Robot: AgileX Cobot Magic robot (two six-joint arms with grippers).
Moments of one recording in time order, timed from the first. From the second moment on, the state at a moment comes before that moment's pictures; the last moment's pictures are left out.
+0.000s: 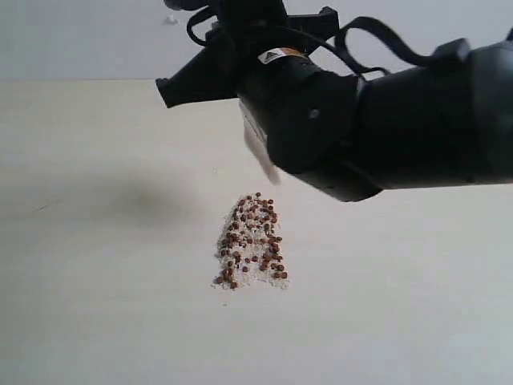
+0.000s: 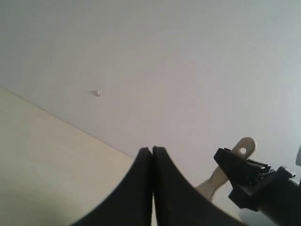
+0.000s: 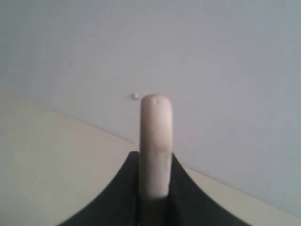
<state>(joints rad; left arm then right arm) -0.34 0.28 -0.08 0.41 -0.21 -1.15 0.94 1.72 -1.01 1.01 -0.70 -0.99</state>
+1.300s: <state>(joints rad) -0.34 0.28 -0.08 0.41 -0.21 -1.15 0.20 1.56 -0.83 -0.83 -0.64 0.47</state>
